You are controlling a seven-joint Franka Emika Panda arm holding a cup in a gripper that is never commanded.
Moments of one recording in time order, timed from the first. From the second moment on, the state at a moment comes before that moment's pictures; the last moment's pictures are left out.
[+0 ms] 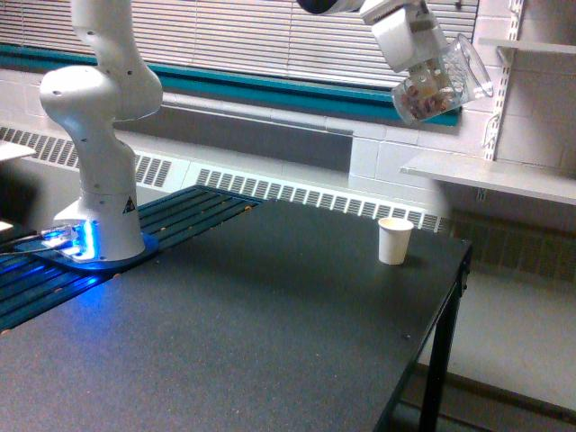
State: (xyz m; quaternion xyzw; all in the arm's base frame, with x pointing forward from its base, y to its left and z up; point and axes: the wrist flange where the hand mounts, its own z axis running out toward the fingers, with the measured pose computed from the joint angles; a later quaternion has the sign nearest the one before) arm 0.597 -0.022 0.518 -0.88 0.38 -0.25 0.13
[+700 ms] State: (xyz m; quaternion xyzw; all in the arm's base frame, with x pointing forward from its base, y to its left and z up) arm 0.591 -0.017 0.505 -0.88 0.38 -0.25 0.13
